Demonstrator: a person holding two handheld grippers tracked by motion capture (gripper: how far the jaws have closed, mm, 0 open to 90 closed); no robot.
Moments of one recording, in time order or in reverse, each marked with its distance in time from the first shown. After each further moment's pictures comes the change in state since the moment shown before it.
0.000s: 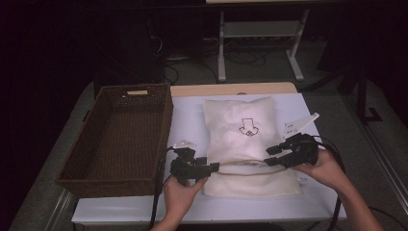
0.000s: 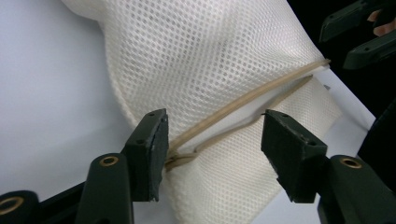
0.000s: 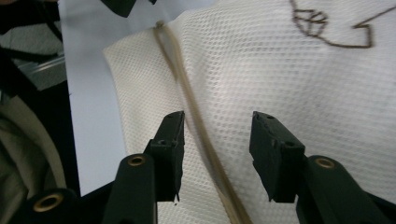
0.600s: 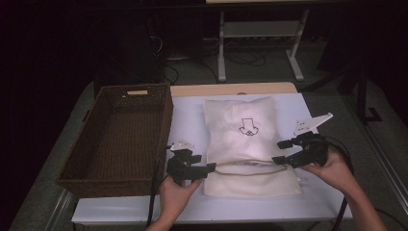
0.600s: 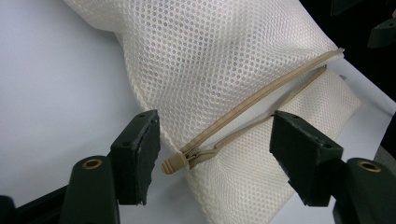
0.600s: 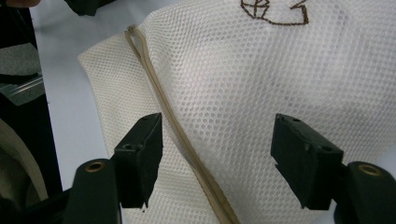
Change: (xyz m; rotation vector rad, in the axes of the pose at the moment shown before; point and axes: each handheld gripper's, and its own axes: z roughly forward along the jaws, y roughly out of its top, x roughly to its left) left arm 0.005 -0.002 -0.005 -0.001 0.036 0.093; right arm -0.009 -0.017 -0.015 -0.041 -0.073 0.075
